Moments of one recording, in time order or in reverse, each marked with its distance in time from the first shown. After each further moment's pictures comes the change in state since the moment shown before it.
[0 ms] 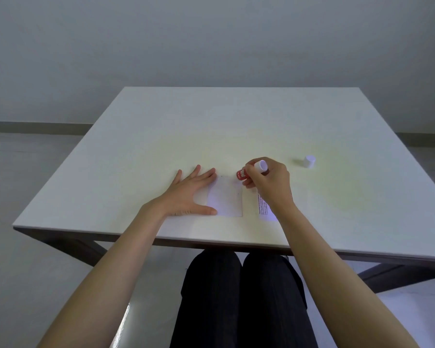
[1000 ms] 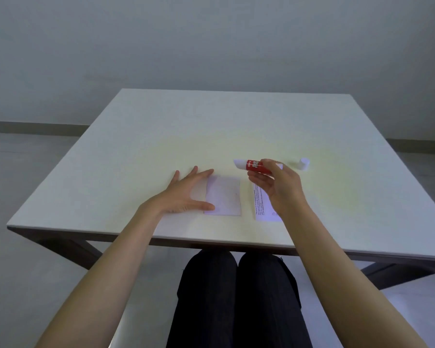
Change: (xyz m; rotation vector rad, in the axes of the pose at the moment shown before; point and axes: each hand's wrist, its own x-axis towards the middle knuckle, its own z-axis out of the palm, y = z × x) left_hand -0.005 0.002 -0.003 -0.275 0.016 -0.133; right_hand -0.009 -0.015 -0.021 0.639 0.062 0.297
